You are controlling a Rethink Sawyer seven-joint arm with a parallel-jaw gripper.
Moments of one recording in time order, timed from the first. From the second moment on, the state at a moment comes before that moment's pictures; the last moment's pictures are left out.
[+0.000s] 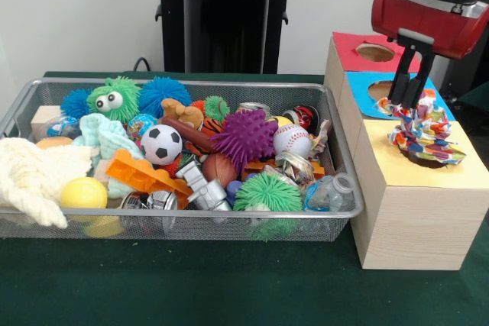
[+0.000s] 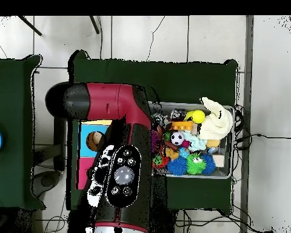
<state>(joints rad) 0.14 -0.55 -0.24 1.21 0.10 0.83 2.36</state>
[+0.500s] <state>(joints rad) 0.16 -0.55 -0.24 1.21 0.10 0.83 2.36</state>
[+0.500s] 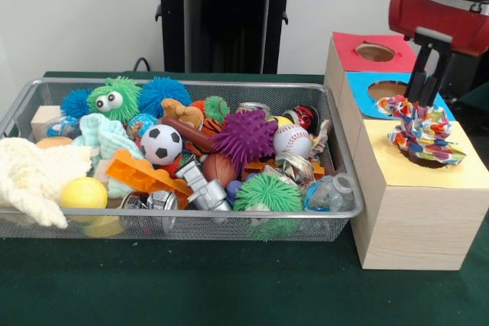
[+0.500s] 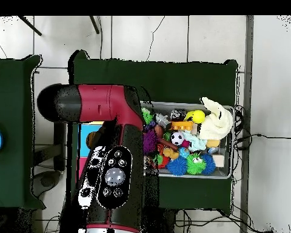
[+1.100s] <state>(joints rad) 0.17 -0.53 -0.24 1.19 0.10 0.83 2.36</state>
